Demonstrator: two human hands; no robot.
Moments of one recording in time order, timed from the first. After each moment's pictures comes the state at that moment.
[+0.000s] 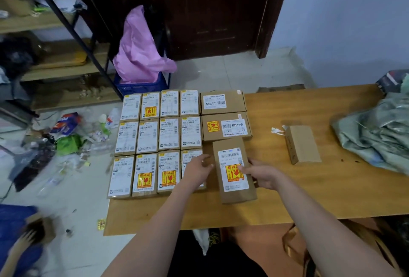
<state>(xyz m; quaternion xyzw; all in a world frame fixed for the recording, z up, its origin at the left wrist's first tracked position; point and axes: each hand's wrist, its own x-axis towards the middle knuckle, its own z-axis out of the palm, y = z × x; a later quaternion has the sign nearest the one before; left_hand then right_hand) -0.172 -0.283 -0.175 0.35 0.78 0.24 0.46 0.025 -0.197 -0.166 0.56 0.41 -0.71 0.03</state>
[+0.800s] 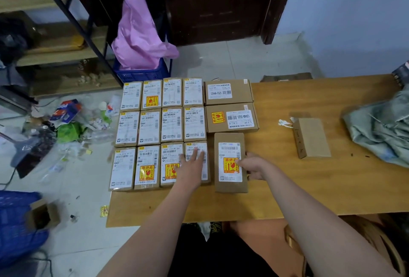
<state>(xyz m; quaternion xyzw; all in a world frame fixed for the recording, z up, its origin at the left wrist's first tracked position) -0.197 -0.300 -0.210 0.54 0.78 -0.13 0.29 -0.018 -0.190 -0.199 0.63 0.38 -0.67 0.09</state>
